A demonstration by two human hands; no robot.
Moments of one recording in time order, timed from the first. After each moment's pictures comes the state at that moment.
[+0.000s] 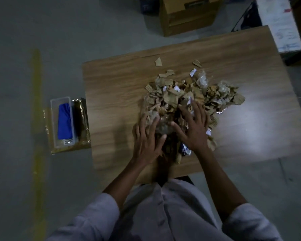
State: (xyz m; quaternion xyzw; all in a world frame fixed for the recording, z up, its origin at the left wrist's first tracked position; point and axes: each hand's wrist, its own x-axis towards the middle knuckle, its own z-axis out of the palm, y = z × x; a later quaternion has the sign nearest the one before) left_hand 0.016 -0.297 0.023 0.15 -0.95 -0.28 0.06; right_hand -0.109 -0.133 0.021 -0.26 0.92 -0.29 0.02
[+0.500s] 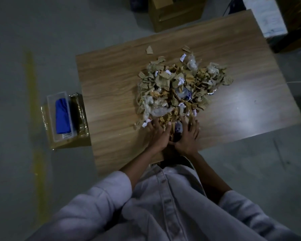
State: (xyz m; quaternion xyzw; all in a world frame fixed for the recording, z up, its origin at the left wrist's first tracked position) left_hand 0.018 -0.227 -0.004 0.34 -0.78 -0.49 -0.18; right_hand -0.008 -0.089 -0.028 -0.08 0.93 -0.29 0.22
